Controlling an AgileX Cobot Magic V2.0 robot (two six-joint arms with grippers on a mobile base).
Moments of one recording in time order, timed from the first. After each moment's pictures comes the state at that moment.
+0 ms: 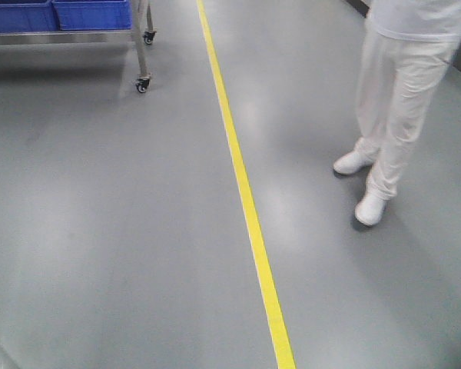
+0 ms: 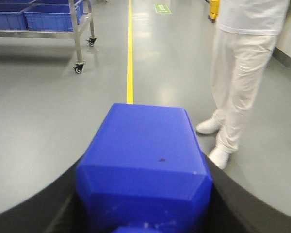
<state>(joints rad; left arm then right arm) 0.02 -0.01 0.03 0.01 0.19 -0.04 0.00 0.18 -0.38 0.10 0.54 -0.15</state>
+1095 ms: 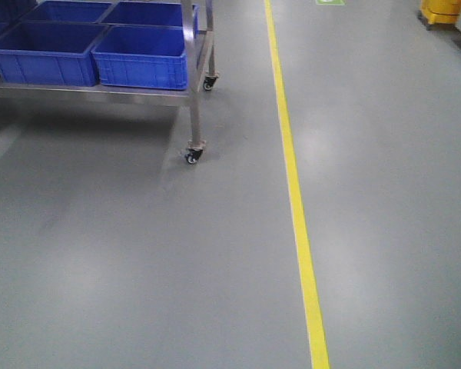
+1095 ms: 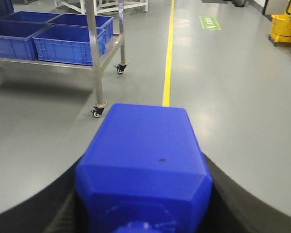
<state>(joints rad) 0.02 -0.01 0.03 0.01 0.19 -0.04 0.00 0.18 -0.38 0.10 0.54 -0.15</state>
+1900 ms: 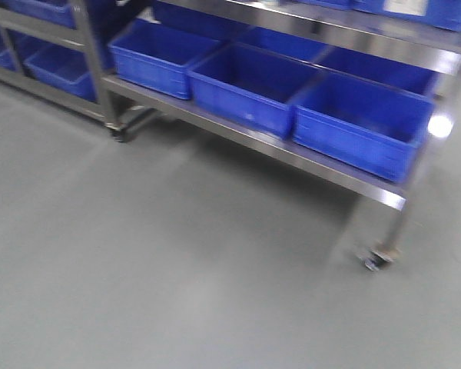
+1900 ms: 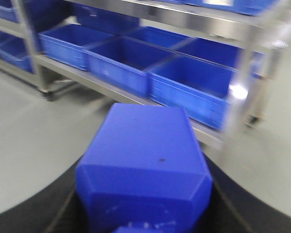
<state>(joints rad) 0.02 -0.01 0.03 0.01 0.19 -0.04 0.00 0.18 -0.38 0.10 0.54 -0.15</state>
